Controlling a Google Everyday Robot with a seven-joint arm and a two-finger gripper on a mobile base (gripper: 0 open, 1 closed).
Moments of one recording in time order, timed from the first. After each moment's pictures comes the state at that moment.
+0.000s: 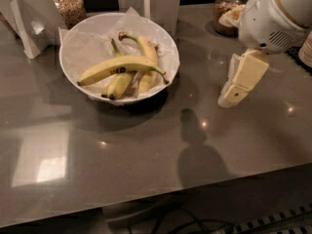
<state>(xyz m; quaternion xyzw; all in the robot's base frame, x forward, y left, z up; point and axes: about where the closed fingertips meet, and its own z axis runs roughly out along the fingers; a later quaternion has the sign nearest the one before) 0.486 -0.141 0.987 -0.64 0.71 0.01 0.28</state>
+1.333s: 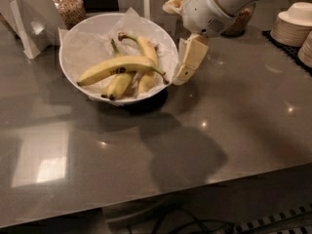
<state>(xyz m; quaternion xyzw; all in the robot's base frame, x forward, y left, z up) 0.560 -0.043 0.983 -0.72 0.60 0.07 0.34</state>
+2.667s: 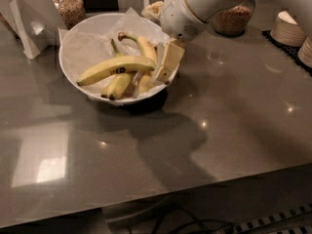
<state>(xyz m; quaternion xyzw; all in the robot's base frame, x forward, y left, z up) 0.579 0.006 0.965 -0.73 0.57 0.10 0.35</state>
